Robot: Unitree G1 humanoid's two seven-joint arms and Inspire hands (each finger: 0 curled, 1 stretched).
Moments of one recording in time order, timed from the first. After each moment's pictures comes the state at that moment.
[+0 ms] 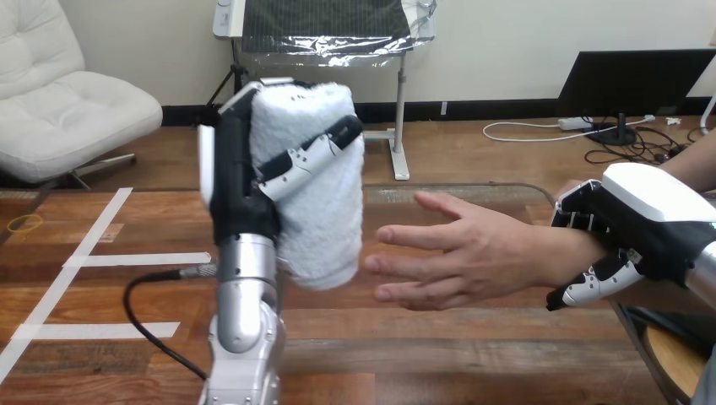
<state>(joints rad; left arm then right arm) -0.40 -0.10 0.06 0.53 -0.02 -0.54 0.12 -0.16 -0.82 0.06 0.08 -0.46 -0.16 0.31</state>
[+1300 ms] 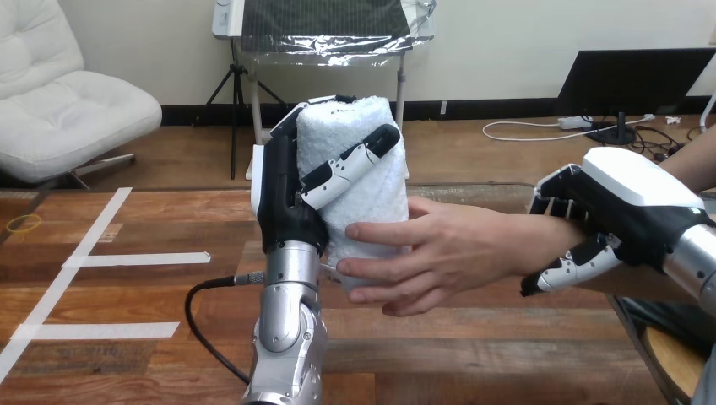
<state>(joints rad) -0.50 -0.18 0.02 0.79 -0.18 -0.65 0.05 -0.20 -0.77 0.07 0.01 -0.47 -0.09 0.36</state>
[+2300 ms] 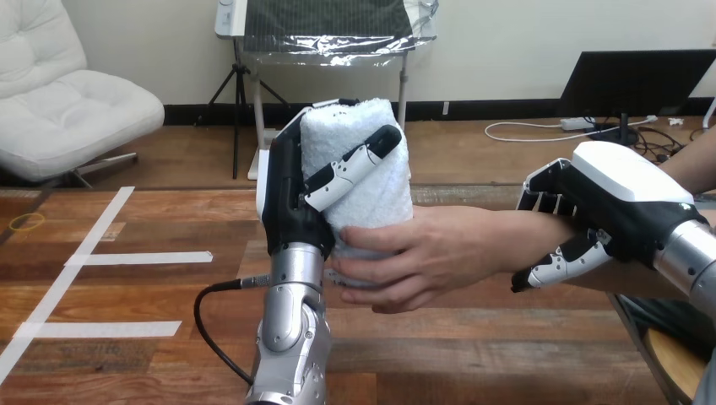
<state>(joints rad) -0.50 -0.18 -0.01 0.80 -0.26 -0.61 0.03 -0.21 -0.75 0.07 -0.02 -0.47 -0.08 0.36</state>
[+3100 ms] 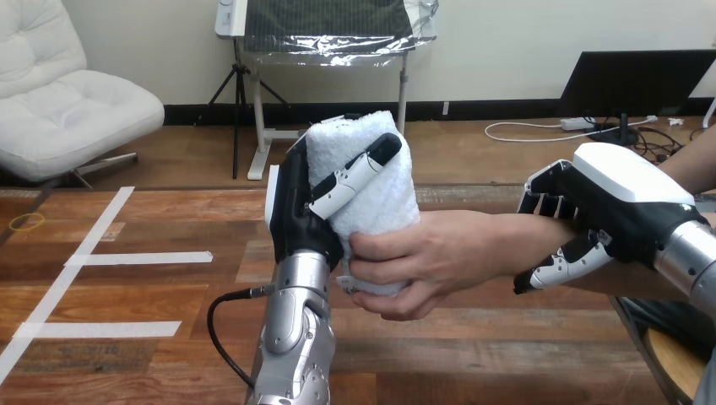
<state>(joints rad) -0.49 -0.18 -0.04 0.78 -0.37 -0.51 0.00 -0.21 -0.75 0.07 -0.02 -0.47 -0.08 0.37</state>
